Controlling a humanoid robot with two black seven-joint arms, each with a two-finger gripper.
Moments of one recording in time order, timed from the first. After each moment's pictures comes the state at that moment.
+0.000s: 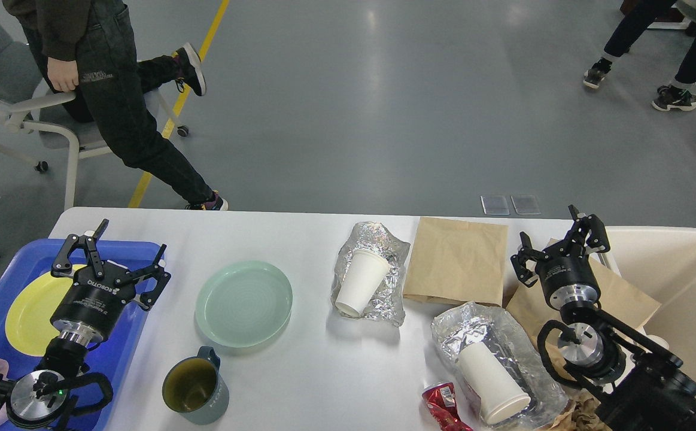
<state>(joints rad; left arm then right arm) -0.08 0.20 -1.50 -1.08 0.08 -0.46 0.06 0.40 -0.29 0.78 0.87 0.08 0.01 0.55</state>
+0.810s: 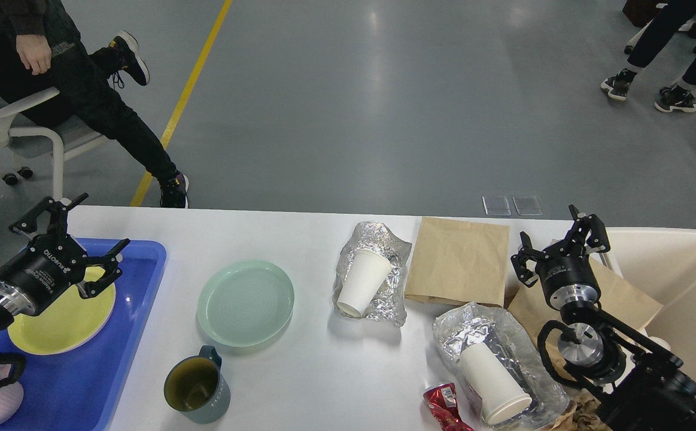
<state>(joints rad) -0.22 0.66 -1.15 -1.08 0.08 -0.45 0.06 0.40 -0.29 0.78 0.87 0.08 0.01 0.55</state>
